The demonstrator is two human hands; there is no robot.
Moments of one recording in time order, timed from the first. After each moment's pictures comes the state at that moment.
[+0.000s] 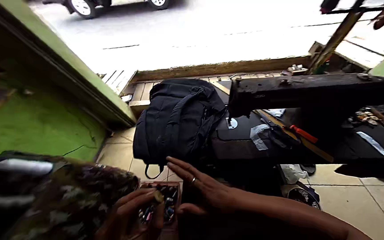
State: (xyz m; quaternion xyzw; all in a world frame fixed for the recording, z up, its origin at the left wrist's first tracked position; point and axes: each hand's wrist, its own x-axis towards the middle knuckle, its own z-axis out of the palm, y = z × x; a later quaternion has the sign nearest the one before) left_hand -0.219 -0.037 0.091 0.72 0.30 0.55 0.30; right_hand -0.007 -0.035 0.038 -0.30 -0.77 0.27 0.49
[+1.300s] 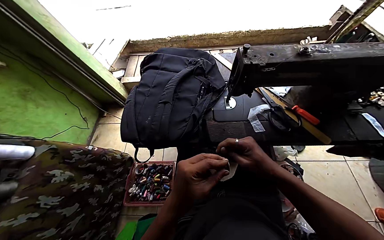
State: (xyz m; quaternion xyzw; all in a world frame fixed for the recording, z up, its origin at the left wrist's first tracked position) left_hand -0.106 -0.017 0.028 0.76 0.16 0.41 0.48; right_hand 0.112 -0.064 0.003 -0.45 -0.69 0.34 0.46
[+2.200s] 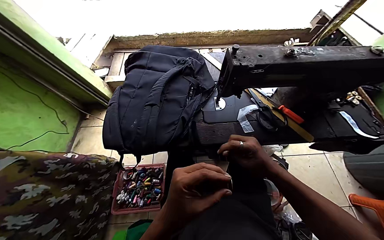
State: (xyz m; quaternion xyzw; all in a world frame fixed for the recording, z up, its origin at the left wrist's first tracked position) left_hand -0.095 -0.018 0.029 0.71 0.07 0.40 0.58; right_hand 0.140 -0.071 -0.001 -0.47 -0.72 0.24 0.46
